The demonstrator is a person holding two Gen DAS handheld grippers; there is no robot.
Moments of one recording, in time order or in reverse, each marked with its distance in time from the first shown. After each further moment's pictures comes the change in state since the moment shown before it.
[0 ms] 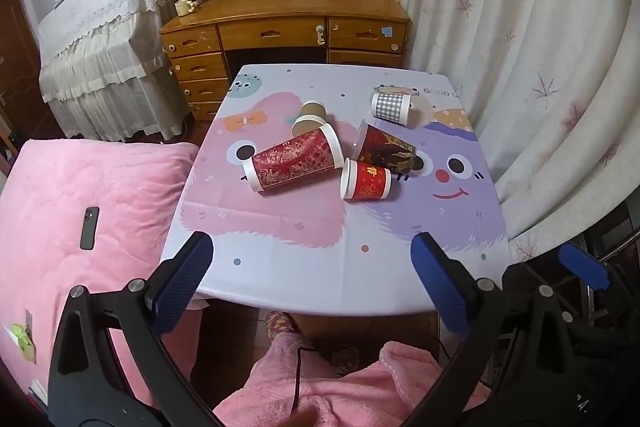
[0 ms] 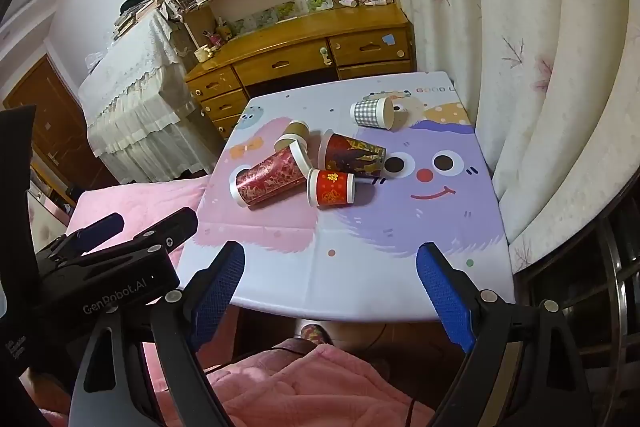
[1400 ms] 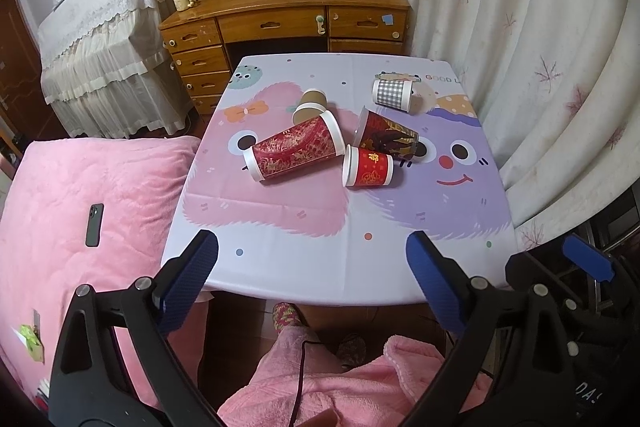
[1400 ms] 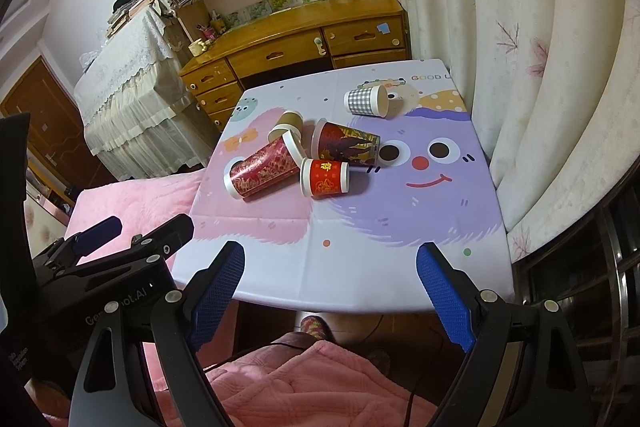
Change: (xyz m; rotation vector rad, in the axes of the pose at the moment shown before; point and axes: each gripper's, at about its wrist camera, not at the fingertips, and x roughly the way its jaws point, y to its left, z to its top) left arm 0.014 0.001 -0.028 0.014 0.025 0.016; right arm 0.005 -0.005 -0.006 0.021 0.038 0.000
